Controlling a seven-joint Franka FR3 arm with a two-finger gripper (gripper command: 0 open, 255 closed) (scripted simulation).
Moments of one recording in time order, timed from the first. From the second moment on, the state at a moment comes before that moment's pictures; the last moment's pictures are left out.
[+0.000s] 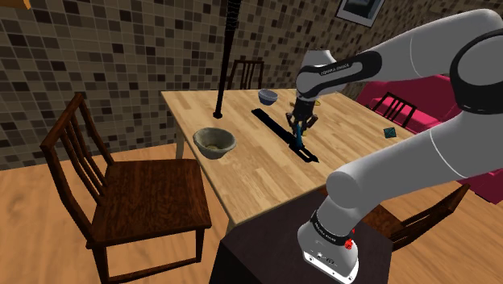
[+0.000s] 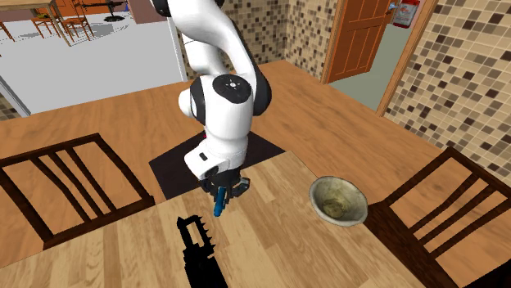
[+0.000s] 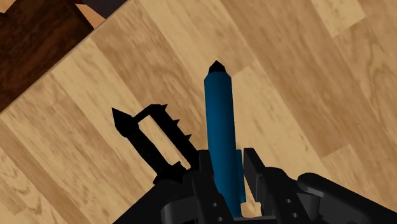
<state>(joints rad) -0.38 -0.46 -0.20 -2.63 -0.28 2.11 0.50</state>
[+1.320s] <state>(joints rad) -0.18 -0.22 0.07 -2.34 -0.11 2.00 0.84</state>
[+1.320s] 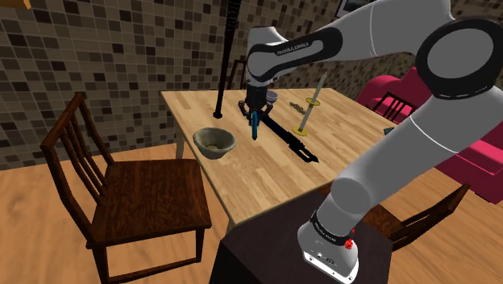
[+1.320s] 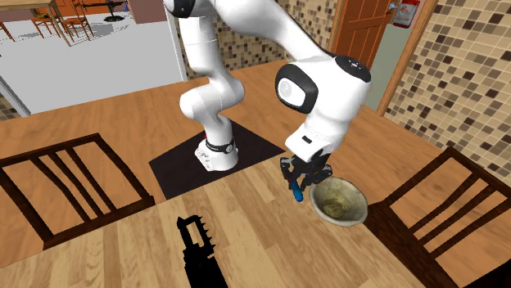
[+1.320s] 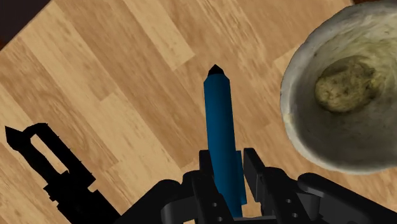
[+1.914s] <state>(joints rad) -0.10 0.00 0.18 -2.08 -0.10 1.94 1.02</state>
